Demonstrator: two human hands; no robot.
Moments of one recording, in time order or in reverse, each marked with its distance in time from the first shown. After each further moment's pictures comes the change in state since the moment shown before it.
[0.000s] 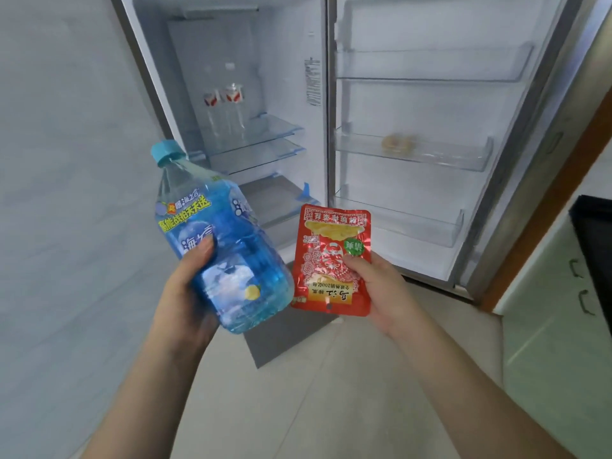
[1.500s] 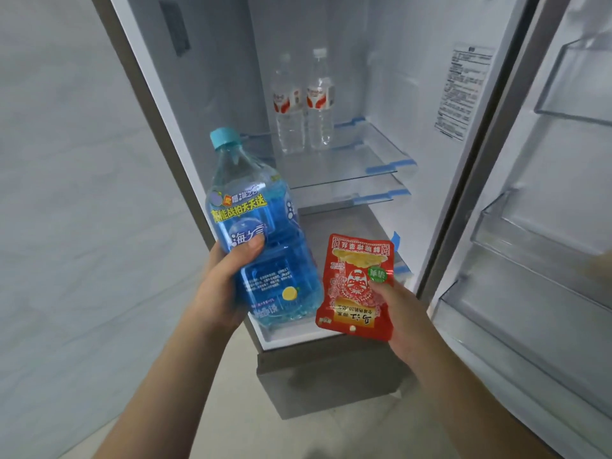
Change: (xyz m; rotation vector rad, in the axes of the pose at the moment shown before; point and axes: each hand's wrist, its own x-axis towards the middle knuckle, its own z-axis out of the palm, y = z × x) left_hand 0.351 0.005 -0.102 0.193 0.290 0.116; right_hand 0.431 -0.003 0.067 -0.233 -0.134 0.184
